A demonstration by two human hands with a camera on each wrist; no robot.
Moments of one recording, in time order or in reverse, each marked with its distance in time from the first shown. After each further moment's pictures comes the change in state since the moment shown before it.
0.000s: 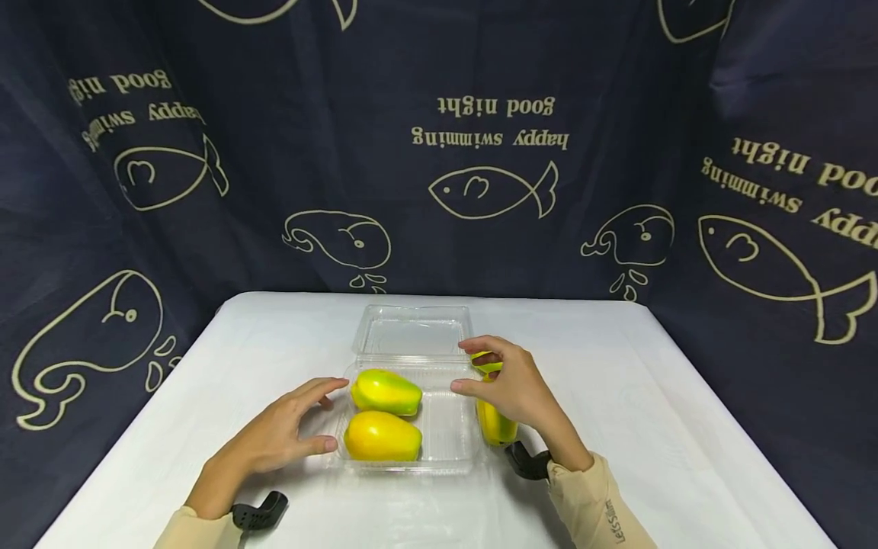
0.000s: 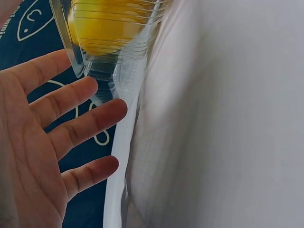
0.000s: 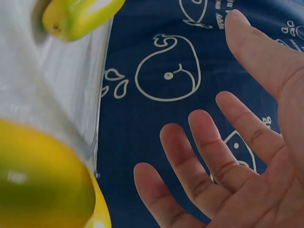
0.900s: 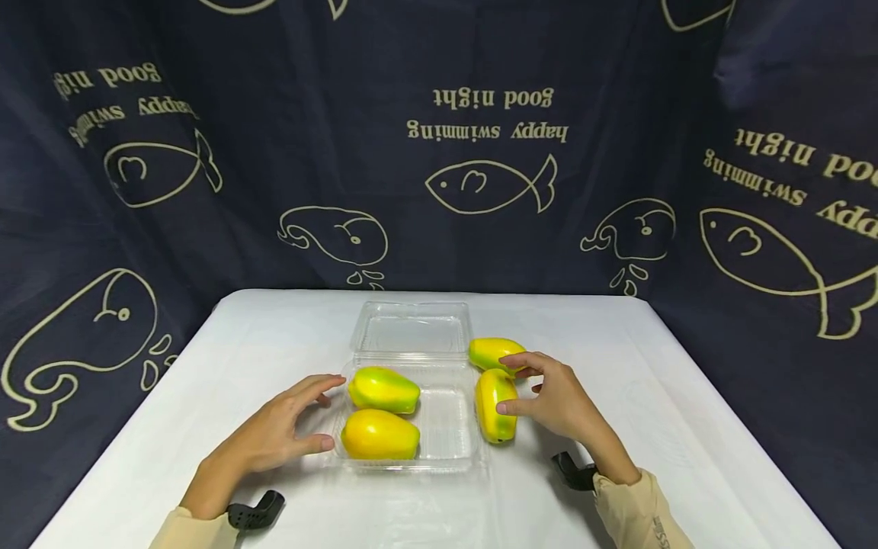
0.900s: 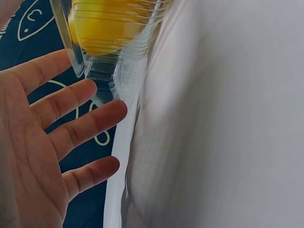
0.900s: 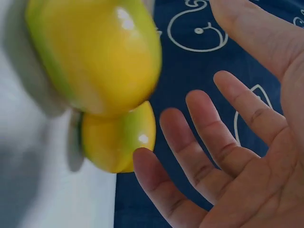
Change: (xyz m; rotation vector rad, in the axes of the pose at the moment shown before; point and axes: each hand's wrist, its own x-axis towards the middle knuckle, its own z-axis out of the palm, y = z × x) left_hand 0.000 0.000 -0.001 -0.002 0.000 0.018; right_hand -0.020 0.058 -0.035 -0.142 -0.023 -0.004
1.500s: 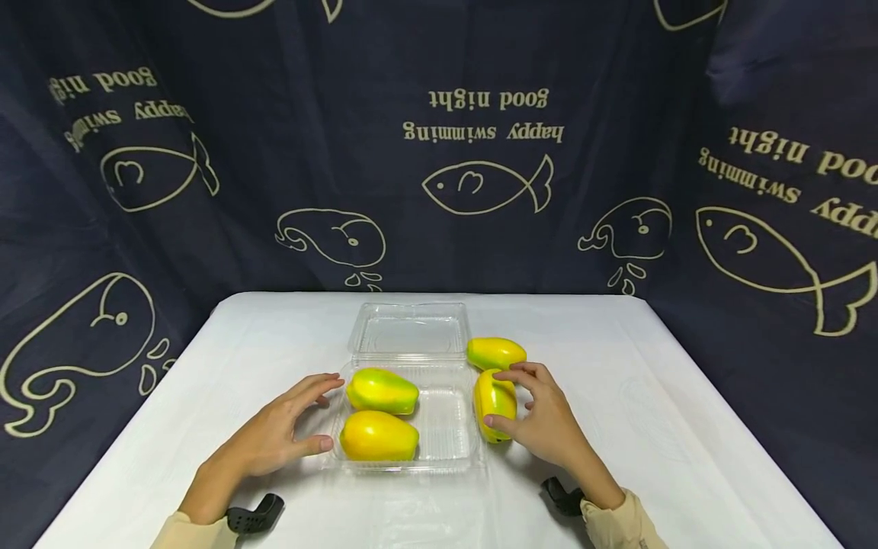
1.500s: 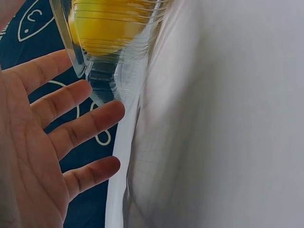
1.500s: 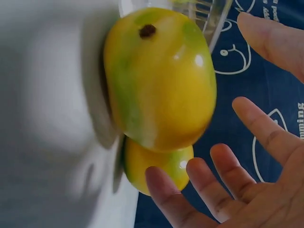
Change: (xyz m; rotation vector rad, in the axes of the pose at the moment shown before) left_hand 0.000 0.001 -0.002 0.029 -0.003 0.038; right_hand -0.020 0.002 0.034 -0.017 0.140 -0.001
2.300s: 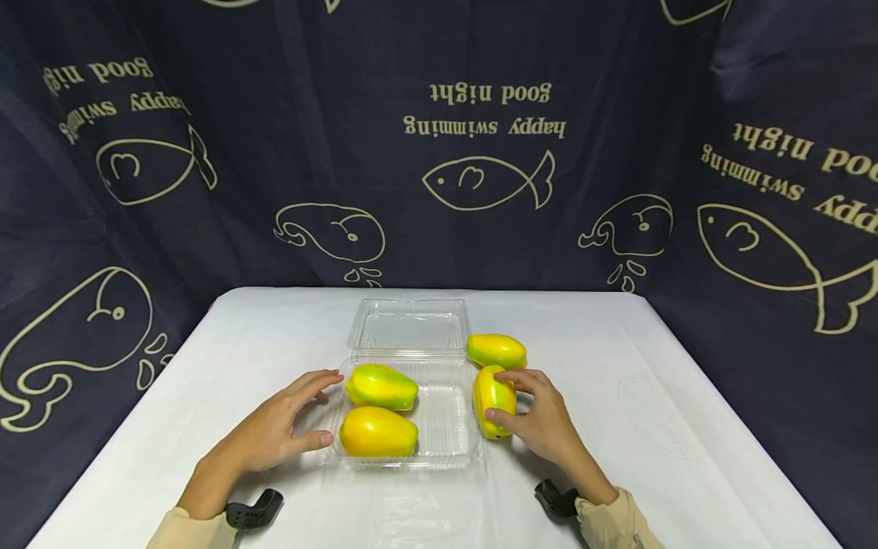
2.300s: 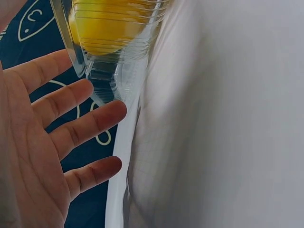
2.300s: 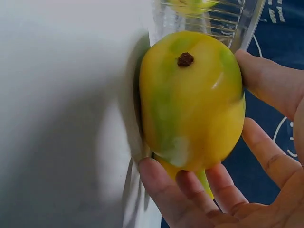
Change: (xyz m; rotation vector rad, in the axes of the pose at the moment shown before) left_hand 0.000 -0.001 0.001 -0.007 -0.004 -0.024; right_hand 0.000 0.011 0.011 0.075 -0.006 0.123
